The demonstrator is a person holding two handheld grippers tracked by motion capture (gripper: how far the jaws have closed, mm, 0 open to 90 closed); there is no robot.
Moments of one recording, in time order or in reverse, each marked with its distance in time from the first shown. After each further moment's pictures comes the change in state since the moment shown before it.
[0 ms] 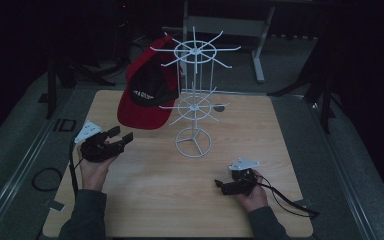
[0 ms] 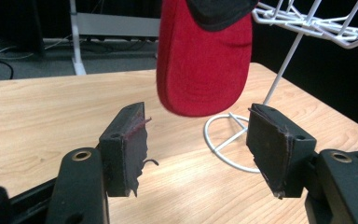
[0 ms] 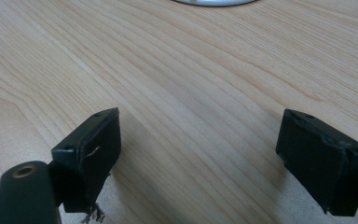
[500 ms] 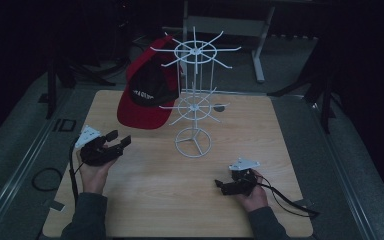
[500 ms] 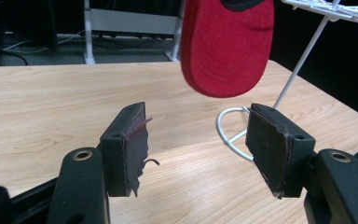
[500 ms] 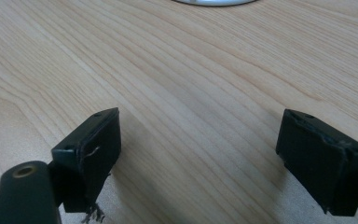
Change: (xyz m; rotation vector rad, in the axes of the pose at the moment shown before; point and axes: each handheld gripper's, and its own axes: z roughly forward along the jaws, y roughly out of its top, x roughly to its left) left arm 0.006 -0.016 0.001 0.004 0.031 -0.024; right arm 0.000 0.000 0.000 0.000 -0.002 -0.003
